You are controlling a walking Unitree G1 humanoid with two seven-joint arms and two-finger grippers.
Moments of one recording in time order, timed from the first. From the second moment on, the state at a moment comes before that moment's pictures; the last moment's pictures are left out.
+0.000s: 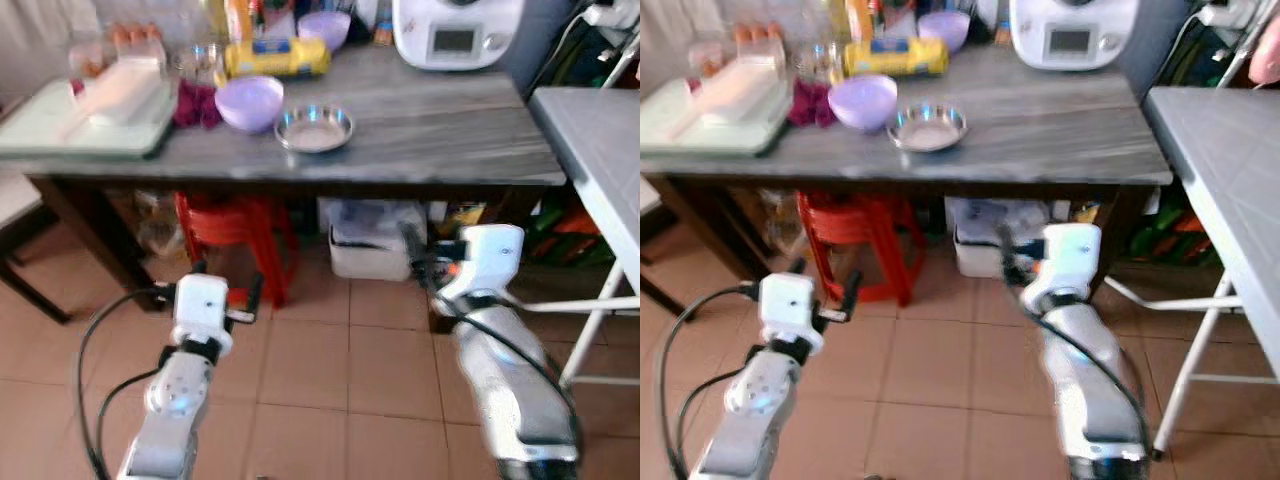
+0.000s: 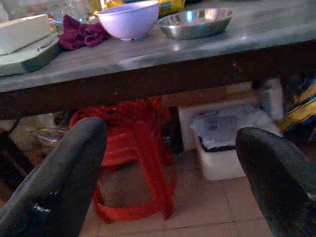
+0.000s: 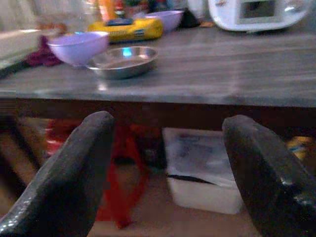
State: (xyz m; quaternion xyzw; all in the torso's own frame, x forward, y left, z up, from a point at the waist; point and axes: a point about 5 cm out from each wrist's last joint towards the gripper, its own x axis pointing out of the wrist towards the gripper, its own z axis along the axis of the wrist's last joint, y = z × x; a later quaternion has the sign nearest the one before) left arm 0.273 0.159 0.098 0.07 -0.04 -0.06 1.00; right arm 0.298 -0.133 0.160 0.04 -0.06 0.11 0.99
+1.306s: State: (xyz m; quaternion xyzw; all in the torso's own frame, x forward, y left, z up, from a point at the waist) left arm 0.275 0.157 0.100 0.07 -0.04 -0.06 0.99; right arm 0.300 -0.144 0.158 0.03 -0.05 0.09 0.99
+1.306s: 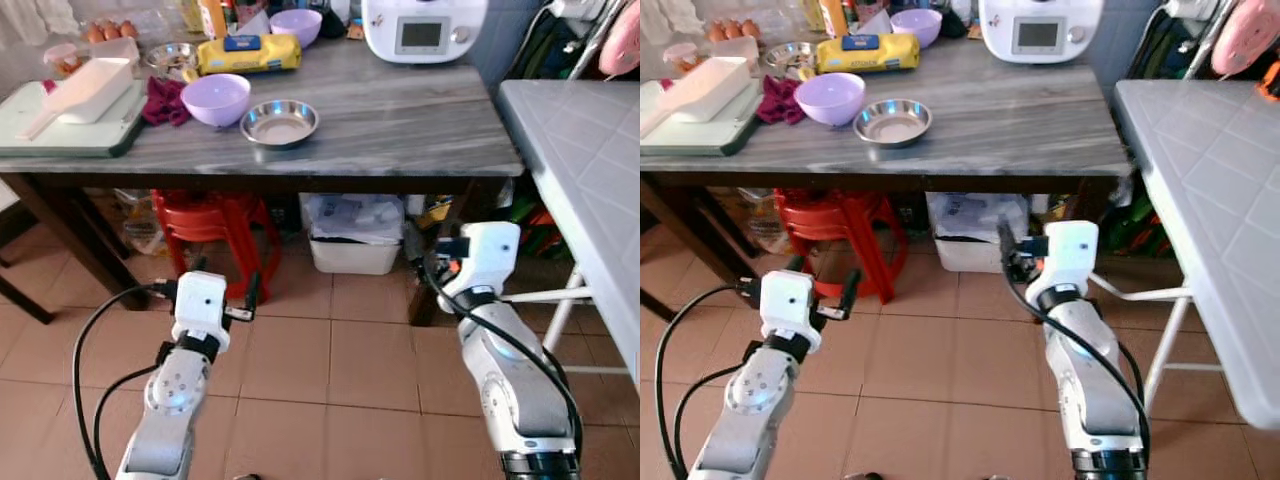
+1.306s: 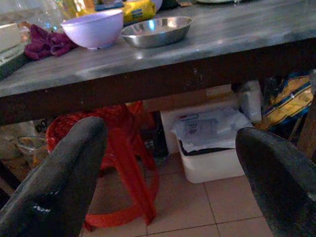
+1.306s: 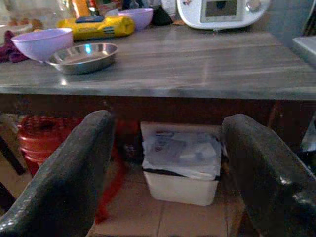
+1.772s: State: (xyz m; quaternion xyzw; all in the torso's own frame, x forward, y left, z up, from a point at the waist) left arm 0.275 0.161 0.098 0.08 -0.04 -0.06 0.99; right arm 0.300 -0.138 0.154 0.04 -0.04 0.10 0.99
